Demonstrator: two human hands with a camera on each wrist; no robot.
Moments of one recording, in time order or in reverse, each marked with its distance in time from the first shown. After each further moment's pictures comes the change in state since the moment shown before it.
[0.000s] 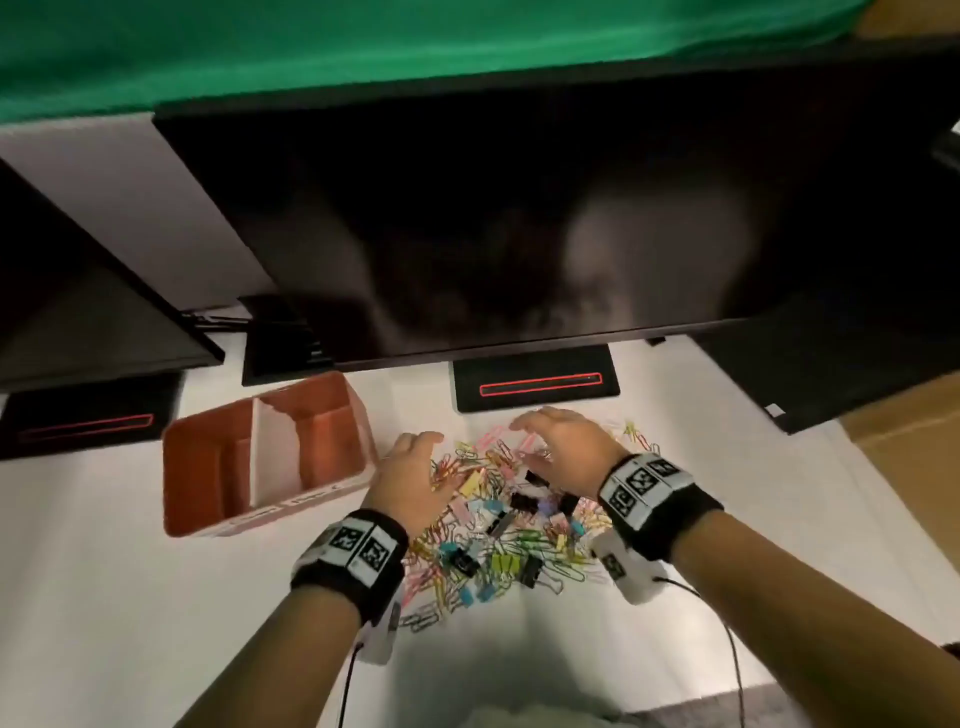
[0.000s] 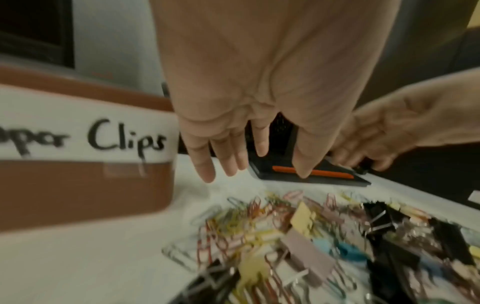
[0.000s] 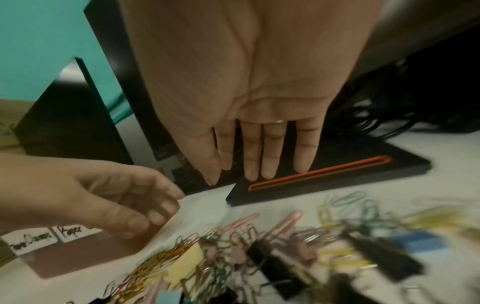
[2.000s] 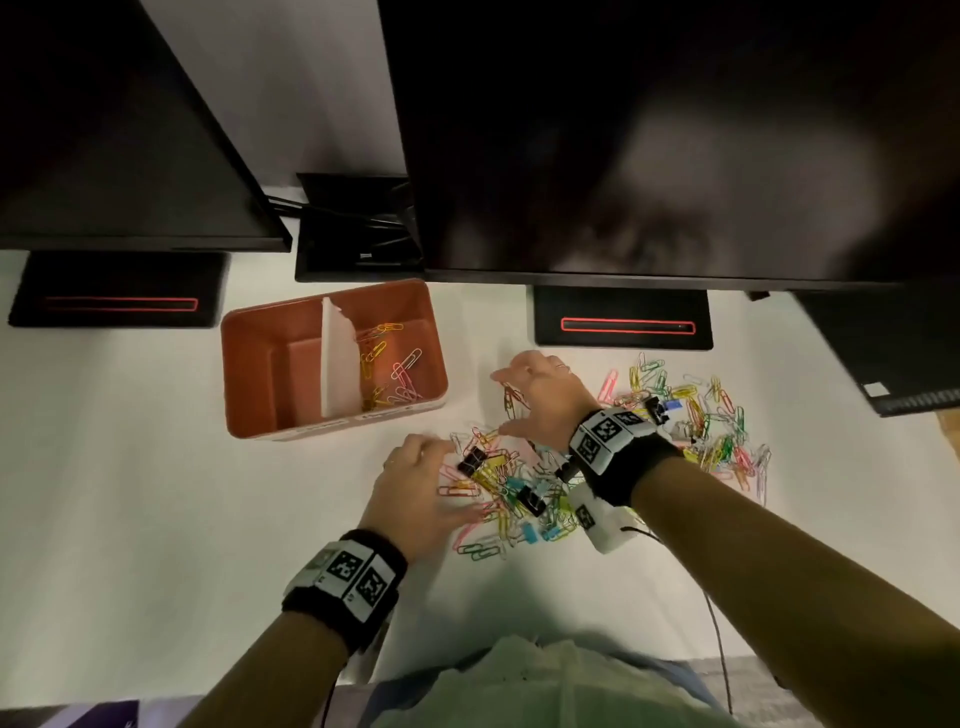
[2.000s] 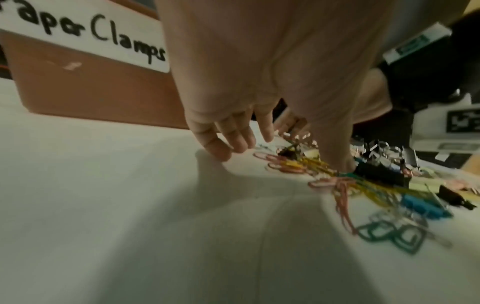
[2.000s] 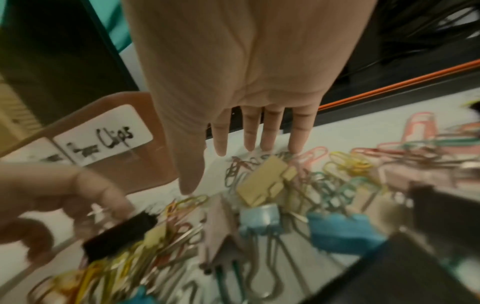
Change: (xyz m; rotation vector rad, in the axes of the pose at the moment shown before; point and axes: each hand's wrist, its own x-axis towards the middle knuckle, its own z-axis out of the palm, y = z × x) left_hand -0.060 -0.098 0.016 -0.133 -0.062 -0.020; right_hand 0.068 -0.071 0.076 -0.123 -0.171 0.010
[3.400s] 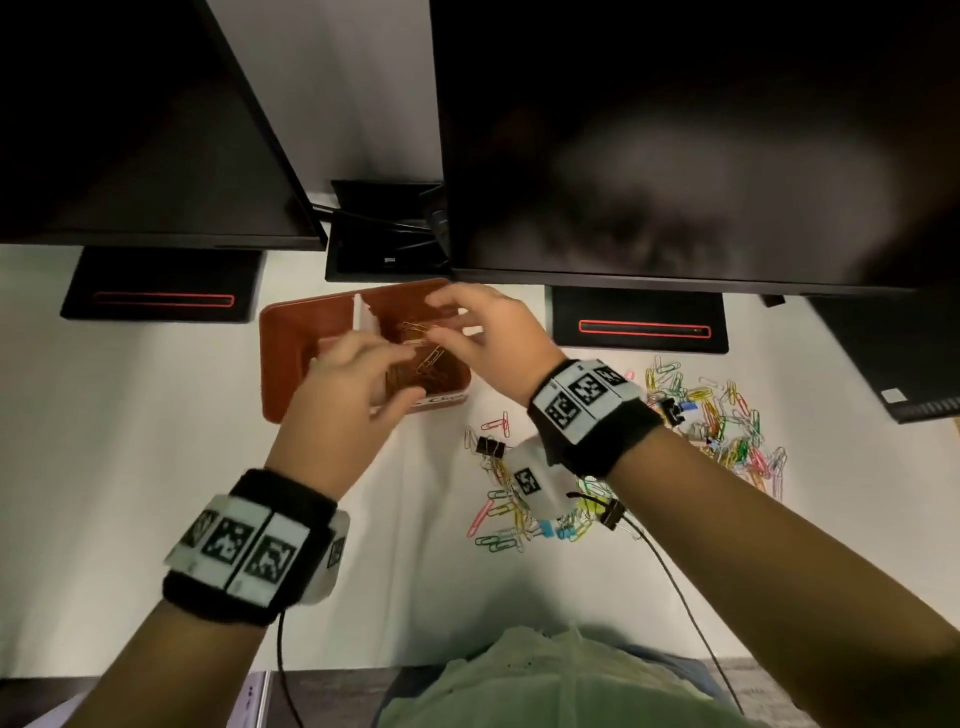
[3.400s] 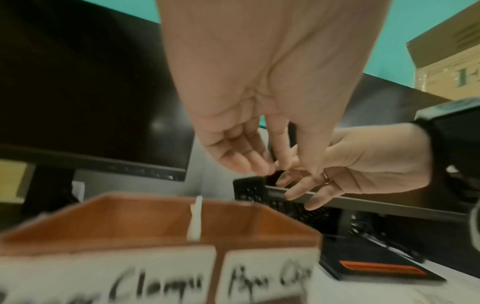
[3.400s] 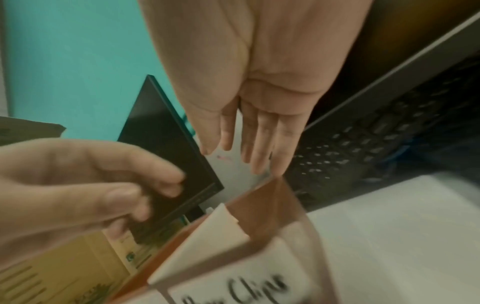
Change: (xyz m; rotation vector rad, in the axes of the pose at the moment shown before) left_hand -0.017 0.017 -0.120 0.090 0.413 0.234; right_hand 0.000 -0.097 -0.057 0.571 0.345 -0.293
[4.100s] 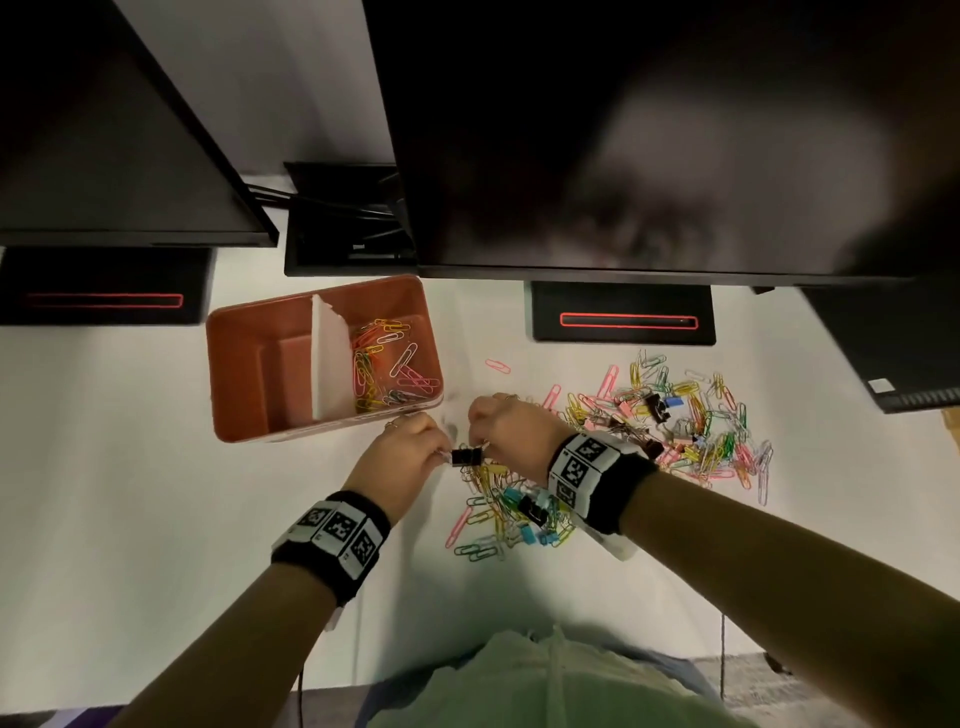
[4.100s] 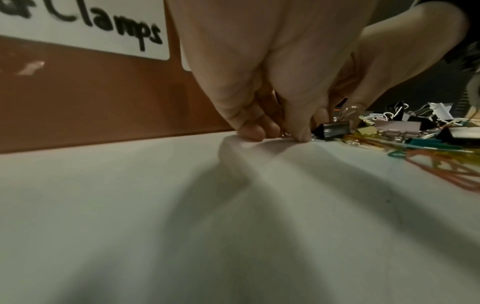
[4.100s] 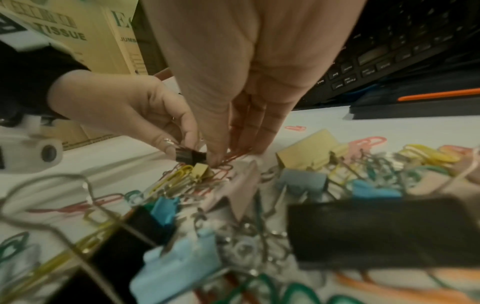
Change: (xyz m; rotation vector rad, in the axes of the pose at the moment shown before) left_hand -0.003 -0.035 0.124 -0.009 -0.352 0.095; right_hand -0.045 0.099 0.020 -0.669 -0.605 -0.039
